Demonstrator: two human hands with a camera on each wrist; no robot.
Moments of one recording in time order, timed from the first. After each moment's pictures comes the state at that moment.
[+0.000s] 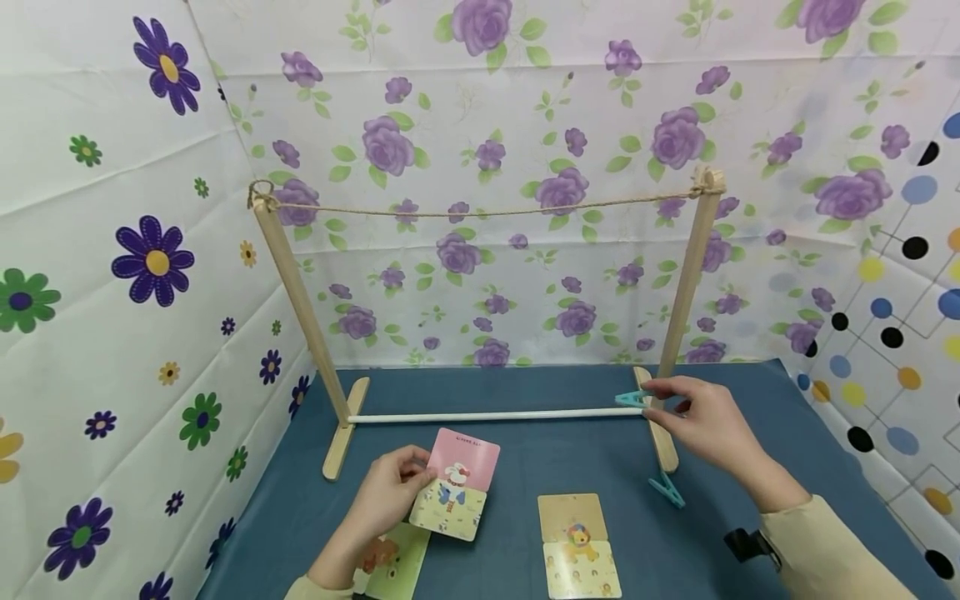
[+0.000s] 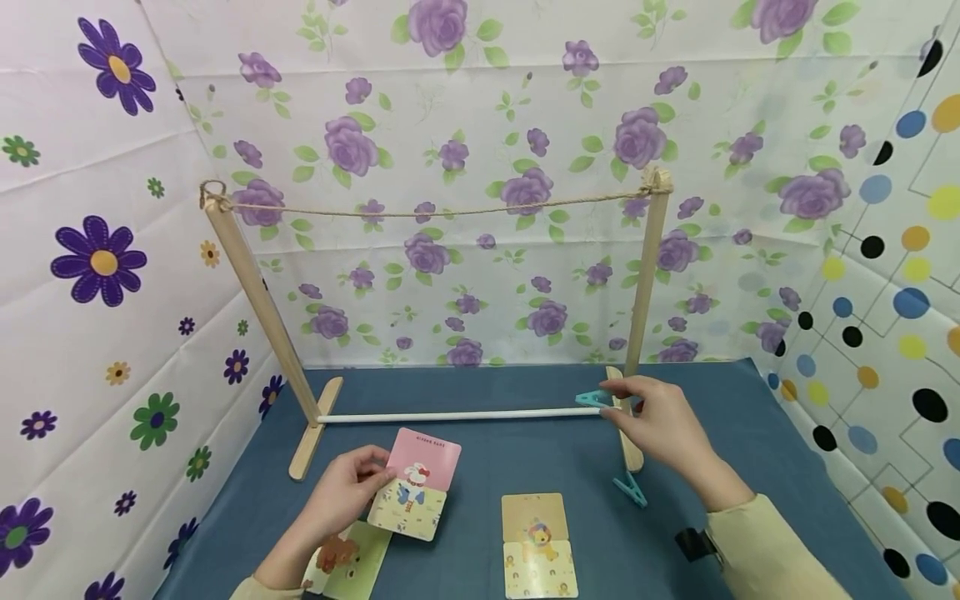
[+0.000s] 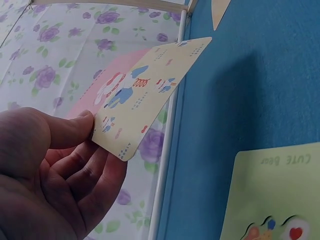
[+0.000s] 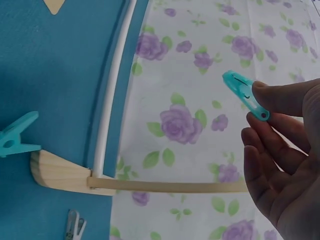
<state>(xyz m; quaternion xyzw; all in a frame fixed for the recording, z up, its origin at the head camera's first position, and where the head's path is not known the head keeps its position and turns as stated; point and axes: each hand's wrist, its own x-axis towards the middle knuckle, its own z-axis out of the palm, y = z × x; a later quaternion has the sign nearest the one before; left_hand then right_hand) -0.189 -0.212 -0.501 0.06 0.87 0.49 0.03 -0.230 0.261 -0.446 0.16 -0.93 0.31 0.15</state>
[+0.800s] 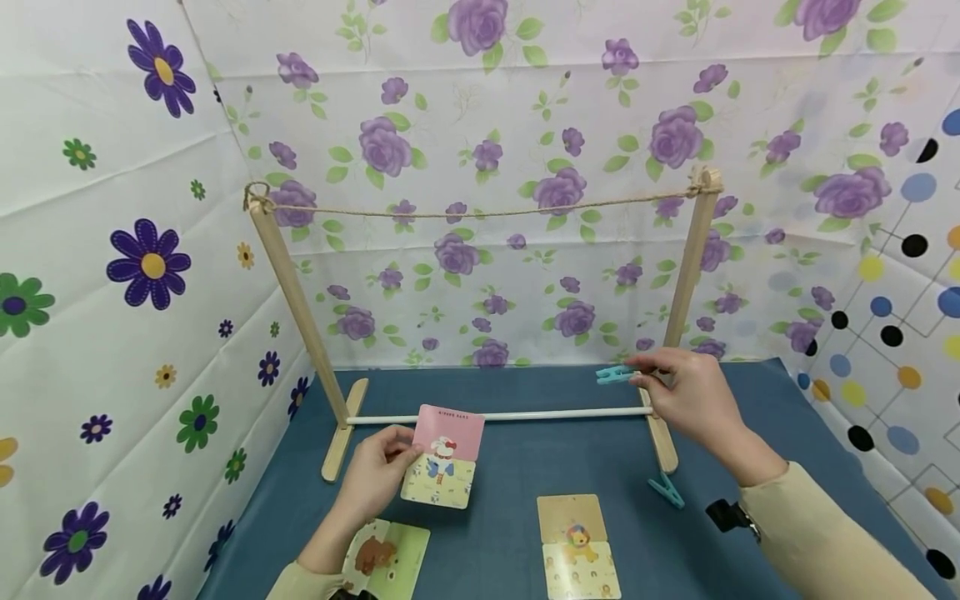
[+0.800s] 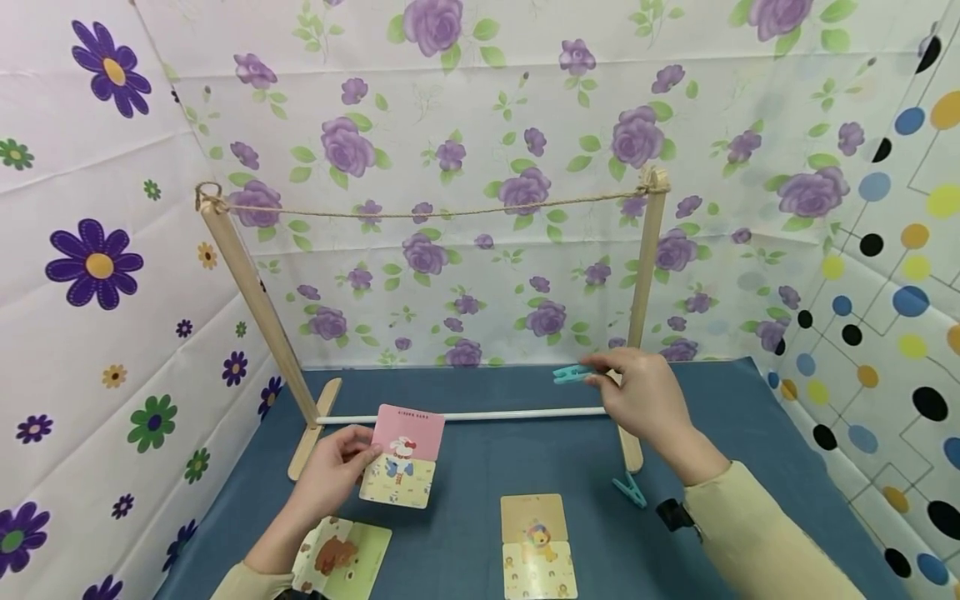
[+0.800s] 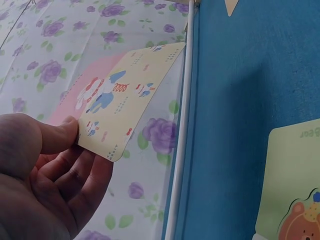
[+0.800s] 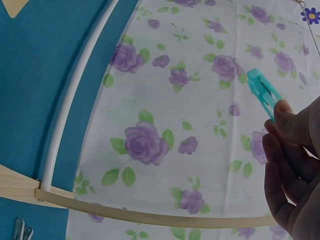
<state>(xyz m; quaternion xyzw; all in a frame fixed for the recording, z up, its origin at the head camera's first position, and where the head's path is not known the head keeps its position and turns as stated) -0.201 -0.221 -0.486 0.05 0.86 0.50 -0.05 -0.240 0.232 -0.407 0.23 -0.89 0.28 0.29</state>
